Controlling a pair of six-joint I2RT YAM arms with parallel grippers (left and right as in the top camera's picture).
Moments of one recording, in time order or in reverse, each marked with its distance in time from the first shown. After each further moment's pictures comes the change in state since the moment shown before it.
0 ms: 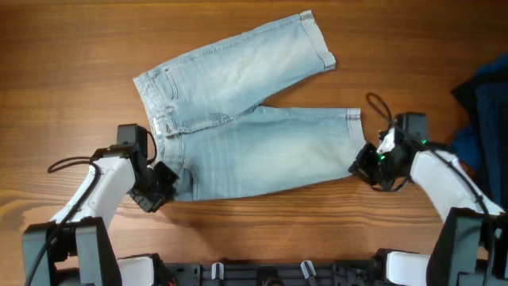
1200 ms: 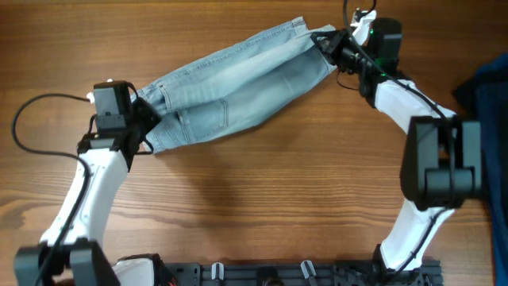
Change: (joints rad) left arm -0.011 -0.057 0.180 0.519 -0.248 0.095; right arm 0.196 0.567 0.560 1.050 -0.266 0.406
